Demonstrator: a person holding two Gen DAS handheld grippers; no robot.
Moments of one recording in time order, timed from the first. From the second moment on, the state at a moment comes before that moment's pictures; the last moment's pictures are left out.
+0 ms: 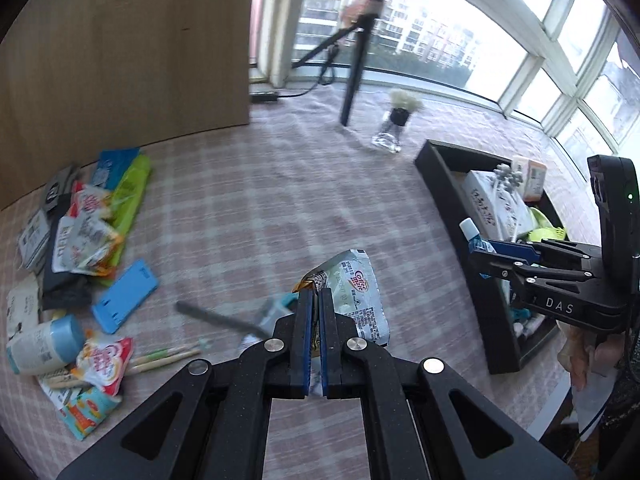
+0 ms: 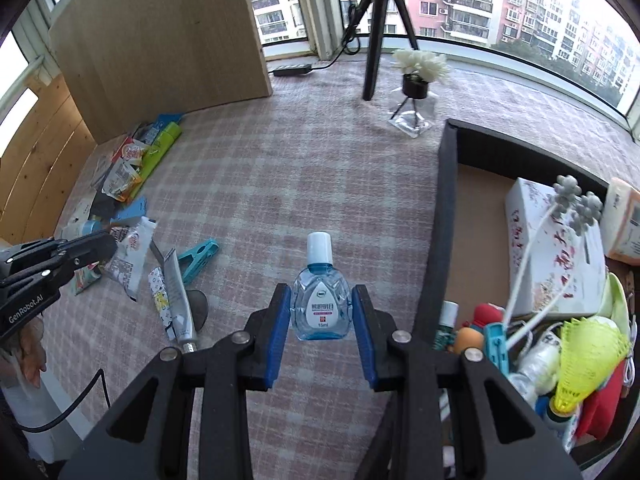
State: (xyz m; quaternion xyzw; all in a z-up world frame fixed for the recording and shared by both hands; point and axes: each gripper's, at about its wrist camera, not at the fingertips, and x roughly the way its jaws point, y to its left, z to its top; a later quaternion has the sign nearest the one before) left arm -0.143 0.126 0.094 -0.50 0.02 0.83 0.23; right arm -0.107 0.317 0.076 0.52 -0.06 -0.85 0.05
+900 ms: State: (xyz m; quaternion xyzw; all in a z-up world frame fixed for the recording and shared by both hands) left arm -0.088 0.383 0.131 -0.45 0.13 0.79 0.40; right arm -0.005 0.519 0.112 0.47 -0.16 -0.86 -0.16
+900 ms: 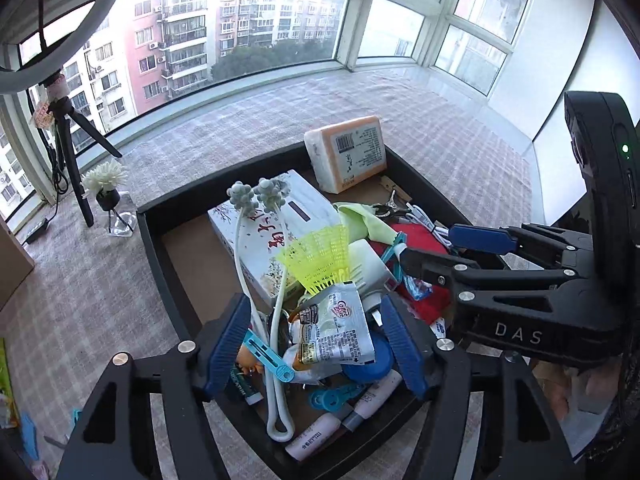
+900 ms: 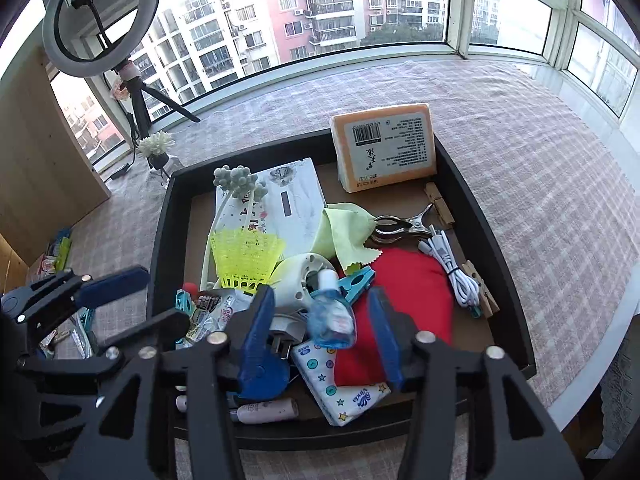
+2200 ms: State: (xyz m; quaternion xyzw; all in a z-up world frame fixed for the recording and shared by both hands) left arm -0.073 0.024 0.145 -0.45 0.00 0.89 0.07; right arm -0.049 0.246 0.127 0.46 -0.04 -0.88 0.07
